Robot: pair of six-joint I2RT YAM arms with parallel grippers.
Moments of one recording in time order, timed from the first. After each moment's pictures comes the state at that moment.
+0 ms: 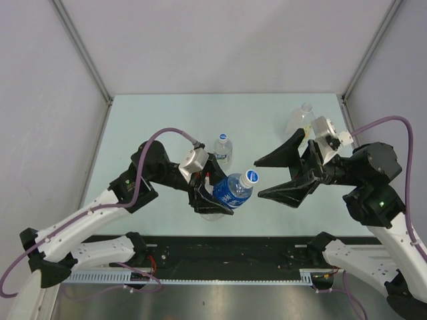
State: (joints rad) left arm -0.93 1.00 1.07 -0.01 0.96 -0.21; right arm 0.66 0.80 1.24 -0.14 -0.92 0.37
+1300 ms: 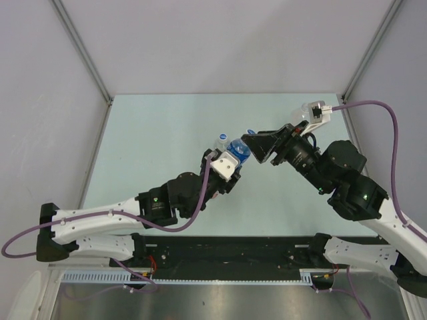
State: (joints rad) left arm -1.33 1.10 1.02 0.02 -0.64 0.17; right arm 0.97 0.88 1.27 -0.27 0.23 0.61
